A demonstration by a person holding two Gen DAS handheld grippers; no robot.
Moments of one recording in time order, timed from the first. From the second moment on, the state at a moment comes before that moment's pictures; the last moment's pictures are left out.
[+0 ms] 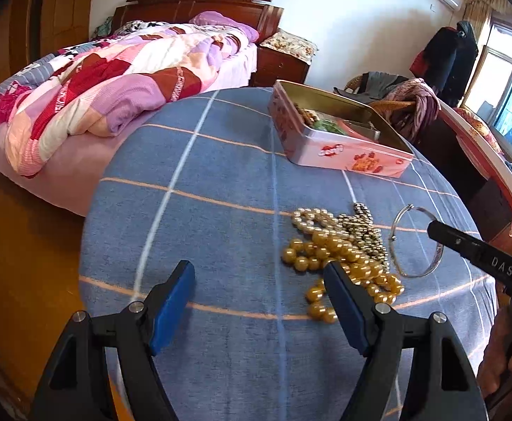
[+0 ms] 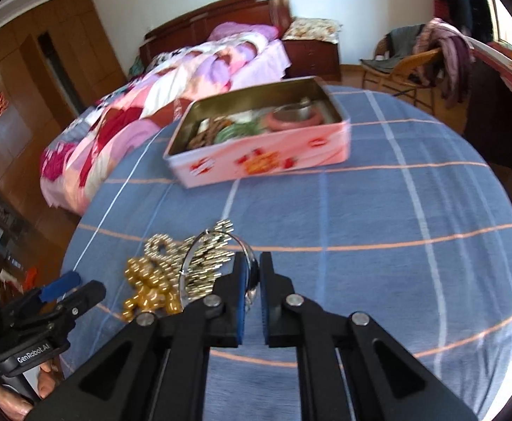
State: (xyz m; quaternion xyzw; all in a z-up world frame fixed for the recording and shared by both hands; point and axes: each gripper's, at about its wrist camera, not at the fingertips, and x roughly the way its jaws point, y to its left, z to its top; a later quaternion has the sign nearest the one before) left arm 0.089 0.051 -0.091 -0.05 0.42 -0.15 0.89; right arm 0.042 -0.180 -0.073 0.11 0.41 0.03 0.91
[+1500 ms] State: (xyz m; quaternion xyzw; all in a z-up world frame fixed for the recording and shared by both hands) left arm 0.078 0.006 -0.103 0.04 0.44 -0.19 0.88; right arm 0.020 -0.234 -0.077 0.16 0.40 -0.02 0.90
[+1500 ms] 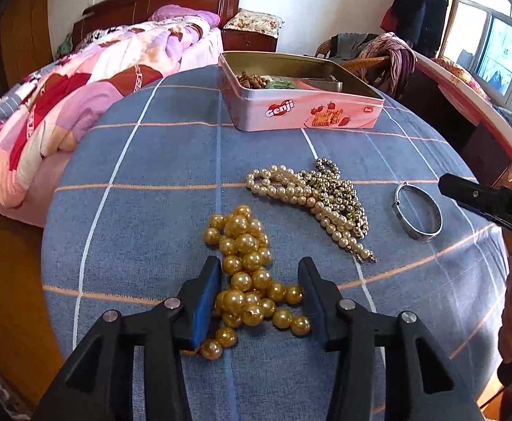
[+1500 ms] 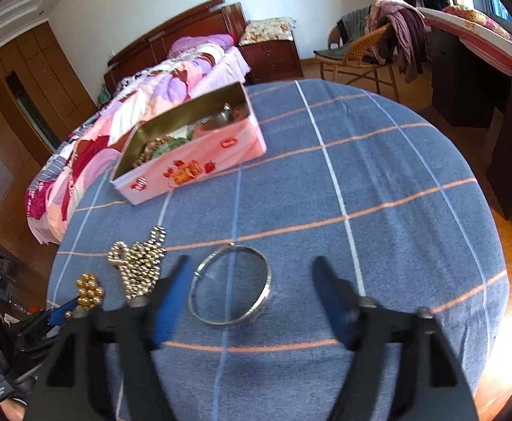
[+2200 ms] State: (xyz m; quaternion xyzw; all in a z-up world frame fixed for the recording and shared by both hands) left arm 0.081 0.029 -0.088 -0.05 0.41 -0.21 0.88; right arm 0.039 -0.188 -0.100 0.03 0.45 -0.01 0.89
